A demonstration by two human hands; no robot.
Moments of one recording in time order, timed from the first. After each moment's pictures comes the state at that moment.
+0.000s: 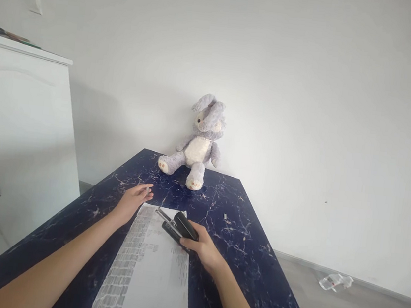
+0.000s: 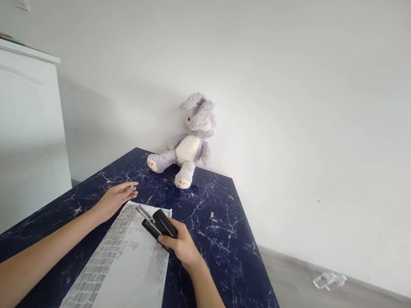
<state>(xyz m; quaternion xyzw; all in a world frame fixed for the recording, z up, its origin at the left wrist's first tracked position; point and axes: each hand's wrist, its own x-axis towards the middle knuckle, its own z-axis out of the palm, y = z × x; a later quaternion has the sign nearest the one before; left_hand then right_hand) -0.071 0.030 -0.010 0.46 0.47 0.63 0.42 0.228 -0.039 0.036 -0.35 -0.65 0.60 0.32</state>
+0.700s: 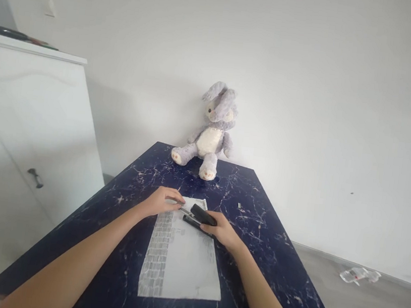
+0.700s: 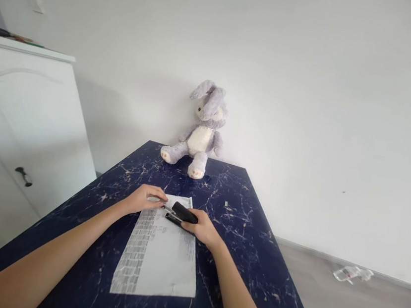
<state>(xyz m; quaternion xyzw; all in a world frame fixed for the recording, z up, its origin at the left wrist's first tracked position) -0.037 -0.010 0.027 0.77 0.37 0.41 0.33 0.249 -0.019 0.025 -0.39 -0.73 0.50 0.28</state>
